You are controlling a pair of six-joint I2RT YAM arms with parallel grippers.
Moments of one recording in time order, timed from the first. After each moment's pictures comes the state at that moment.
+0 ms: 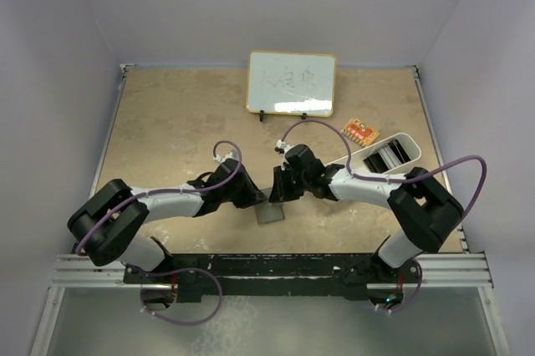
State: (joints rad) left arm -0.78 1.46 0.54 0.12 0.04 -1.20; right arm 0.80 1.57 0.77 -0.08 -0.22 0.58
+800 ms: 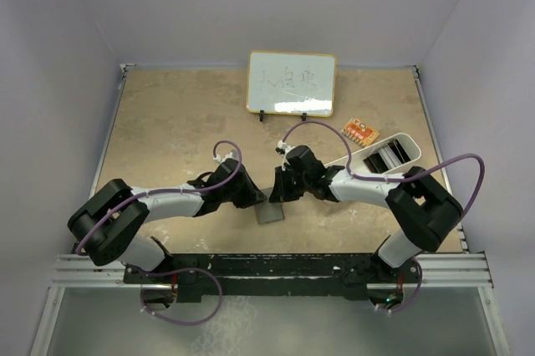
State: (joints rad) left arm -0.78 1.46 0.54 0.12 0.04 -1.20; right arm 0.79 1.58 0.75 -0.03 -0.24 0.60
